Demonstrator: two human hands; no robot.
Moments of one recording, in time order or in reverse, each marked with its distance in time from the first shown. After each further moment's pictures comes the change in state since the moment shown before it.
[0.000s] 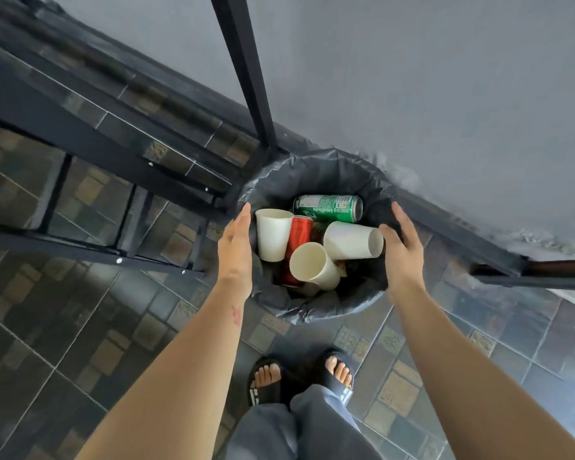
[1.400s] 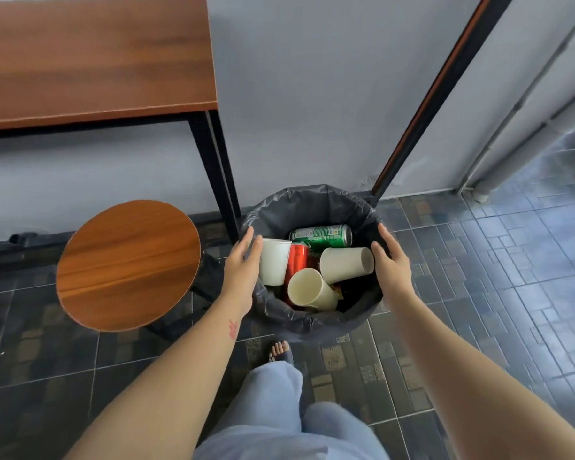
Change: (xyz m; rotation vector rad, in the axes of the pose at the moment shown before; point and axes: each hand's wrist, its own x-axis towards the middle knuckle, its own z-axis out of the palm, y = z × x) left_hand -0.236 0.223 -0.315 0.473 -0.751 0.411; right_hand -0.518 -0.133 0.079 0.240 0.619 -0.100
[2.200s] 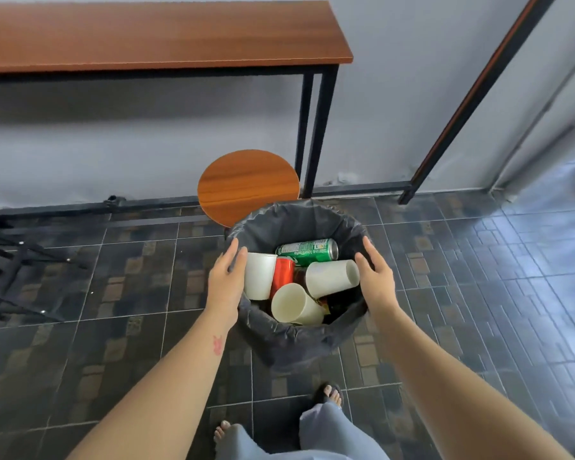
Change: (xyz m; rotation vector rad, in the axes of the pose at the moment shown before) left_hand -0.191 -0.101 -0.292 -0.047 0.154 0.090; right_hand -0.327 0.053 0.112 -0.023 -0.135 -0.022
